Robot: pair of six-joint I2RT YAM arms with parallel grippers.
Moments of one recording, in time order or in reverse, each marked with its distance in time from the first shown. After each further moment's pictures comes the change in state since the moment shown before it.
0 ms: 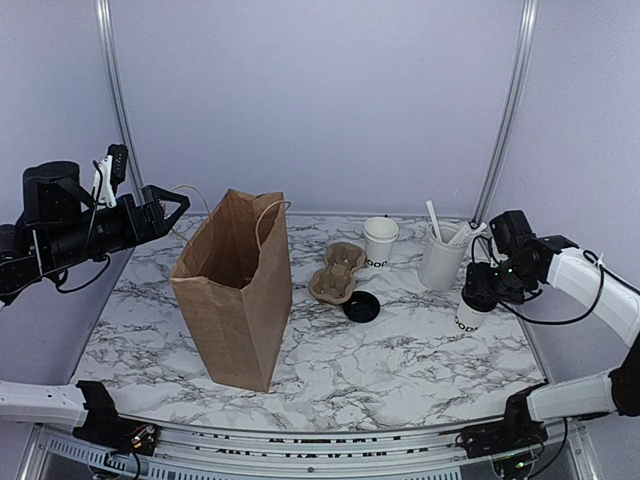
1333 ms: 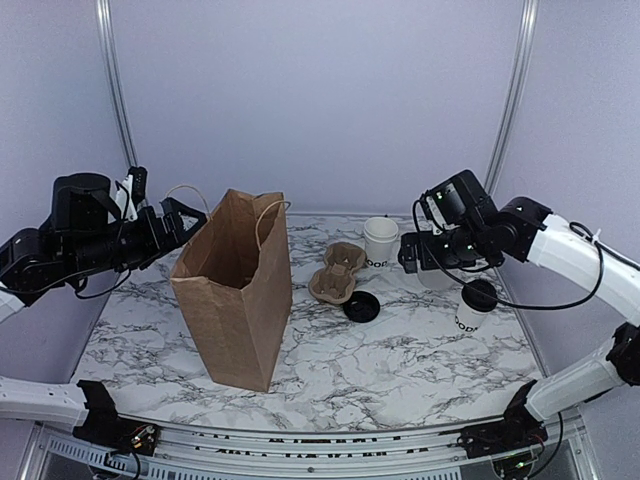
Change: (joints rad) left arm 0.000 0.048 -0.087 0.032 0.039 -0.204; right arm 0.499 0.148 0.362 -0.021 0.085 0.051
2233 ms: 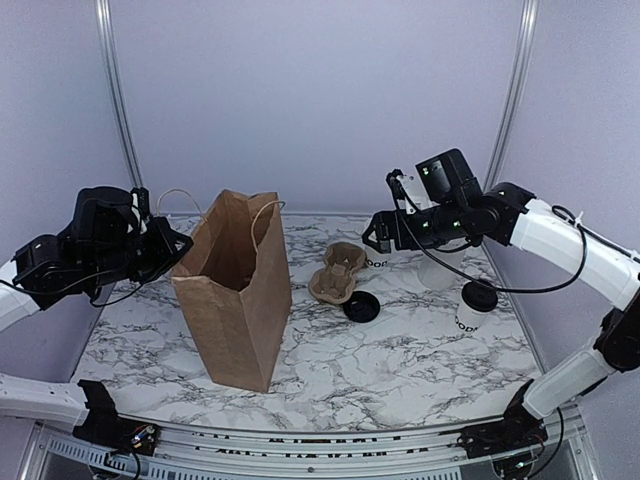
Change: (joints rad) left arm -0.003 0.028 -0.065 -0.010 -0.104 -0.192; right arm 0.005 0.116 0.128 0.144 -0.272 -0.079
